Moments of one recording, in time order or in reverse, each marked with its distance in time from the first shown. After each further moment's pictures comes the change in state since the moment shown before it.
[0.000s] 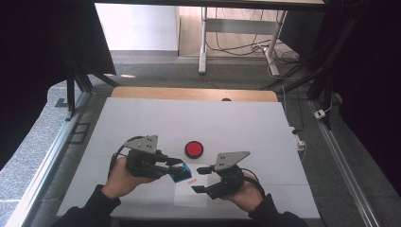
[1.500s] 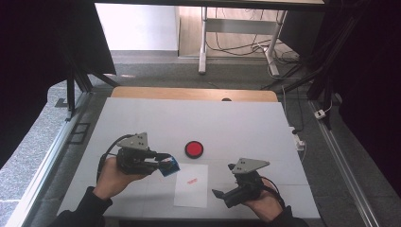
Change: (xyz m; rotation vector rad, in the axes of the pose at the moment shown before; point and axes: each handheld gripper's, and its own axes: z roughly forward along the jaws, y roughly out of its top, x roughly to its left) left arm 0.006 -0.012 -0.019 0.052 0.161 -0.056; right arm 0.006 -0.032 -0.039 0.085 -0.321 0.123
